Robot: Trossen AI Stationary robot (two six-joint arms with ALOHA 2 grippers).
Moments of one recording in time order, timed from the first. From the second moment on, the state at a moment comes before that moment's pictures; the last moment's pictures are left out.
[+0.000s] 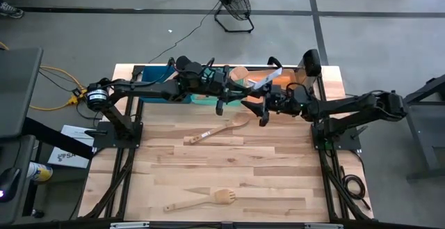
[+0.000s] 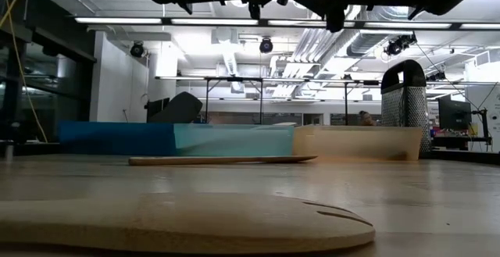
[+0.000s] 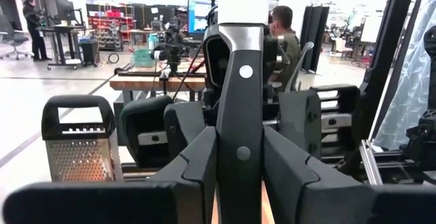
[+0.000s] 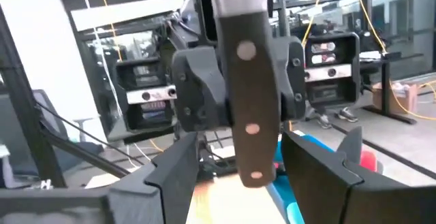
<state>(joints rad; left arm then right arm) 0.26 1.61 1.18 0.57 0.40 -0.06 -0.13 1.20 0.59 0.79 0.03 0.18</state>
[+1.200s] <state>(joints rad) 0.26 1.61 1.18 0.56 0.41 -0.10 -0.13 1.31 0.64 0.83 0.05 0.19</state>
